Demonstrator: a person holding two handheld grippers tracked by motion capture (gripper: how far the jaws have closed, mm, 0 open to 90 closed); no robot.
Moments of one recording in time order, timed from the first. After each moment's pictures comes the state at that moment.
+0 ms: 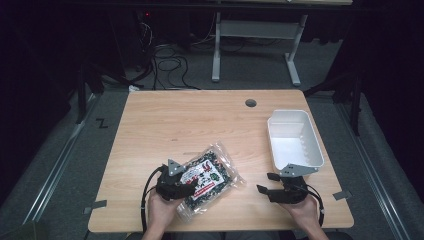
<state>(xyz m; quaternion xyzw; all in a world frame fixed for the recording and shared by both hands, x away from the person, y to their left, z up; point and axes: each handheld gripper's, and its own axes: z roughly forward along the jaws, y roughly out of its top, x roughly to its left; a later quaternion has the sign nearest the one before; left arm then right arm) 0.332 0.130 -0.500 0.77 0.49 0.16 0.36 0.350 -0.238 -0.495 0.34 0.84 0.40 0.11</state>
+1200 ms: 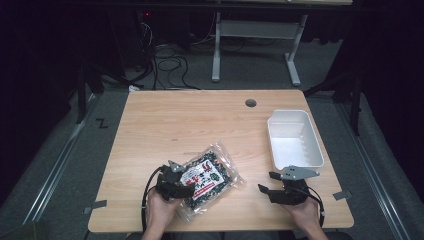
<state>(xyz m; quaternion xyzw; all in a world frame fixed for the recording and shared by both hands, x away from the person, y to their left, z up) 0.341 0.131 -0.511 0.79 0.53 0.14 0.29 0.346 -0.241 -0.496 0.33 0.84 0.41 0.14</state>
